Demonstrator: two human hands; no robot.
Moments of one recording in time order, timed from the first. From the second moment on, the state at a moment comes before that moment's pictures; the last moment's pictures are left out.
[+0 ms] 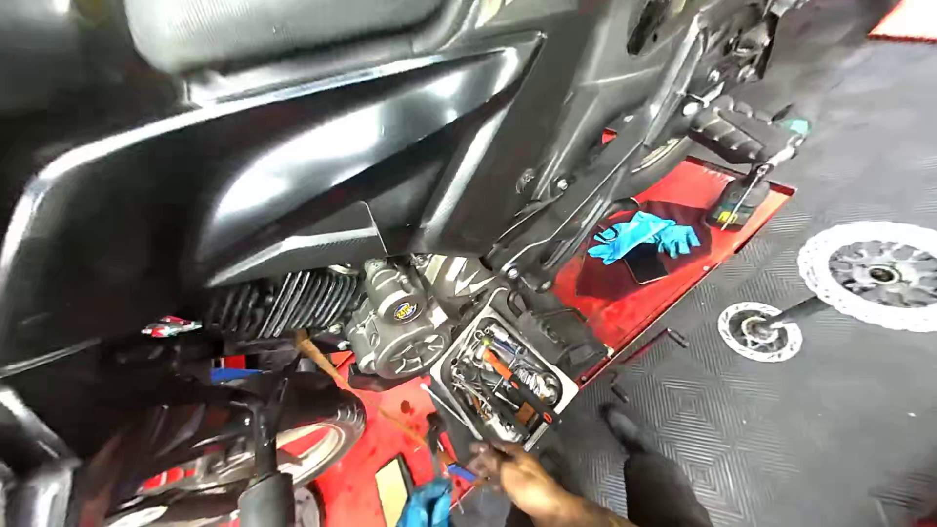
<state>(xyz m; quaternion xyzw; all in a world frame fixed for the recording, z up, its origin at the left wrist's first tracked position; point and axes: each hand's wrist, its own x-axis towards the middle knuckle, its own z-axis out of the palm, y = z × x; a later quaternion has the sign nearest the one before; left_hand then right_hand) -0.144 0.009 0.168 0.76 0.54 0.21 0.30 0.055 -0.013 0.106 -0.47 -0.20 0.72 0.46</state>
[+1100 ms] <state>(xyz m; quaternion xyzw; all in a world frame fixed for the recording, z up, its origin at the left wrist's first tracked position) -0.147 0.120 0.147 0.85 0.37 0.27 0.27 0.086 0.133 0.126 -0.40 0.07 0.52 0.75</state>
